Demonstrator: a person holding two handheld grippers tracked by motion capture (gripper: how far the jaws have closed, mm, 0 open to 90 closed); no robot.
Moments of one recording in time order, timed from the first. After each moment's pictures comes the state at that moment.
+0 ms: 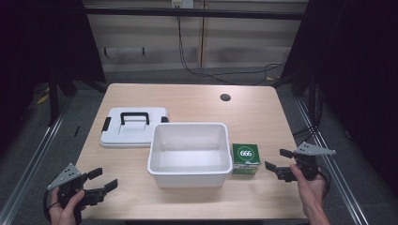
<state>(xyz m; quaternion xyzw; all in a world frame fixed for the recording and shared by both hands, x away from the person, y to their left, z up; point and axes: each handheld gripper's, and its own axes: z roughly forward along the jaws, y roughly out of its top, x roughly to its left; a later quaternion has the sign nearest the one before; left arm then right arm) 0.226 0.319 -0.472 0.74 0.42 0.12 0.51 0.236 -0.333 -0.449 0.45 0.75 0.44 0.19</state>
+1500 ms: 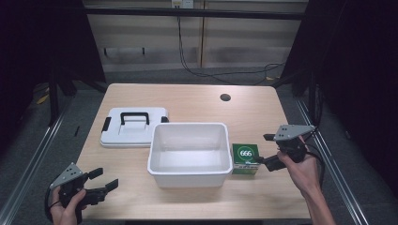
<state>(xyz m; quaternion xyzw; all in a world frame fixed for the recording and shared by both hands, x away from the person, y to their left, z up) 0.228 0.317 -0.474 0.75 0.43 0.12 0.50 0.267 -0.279 -0.379 0.30 0.86 0.37 0.17</state>
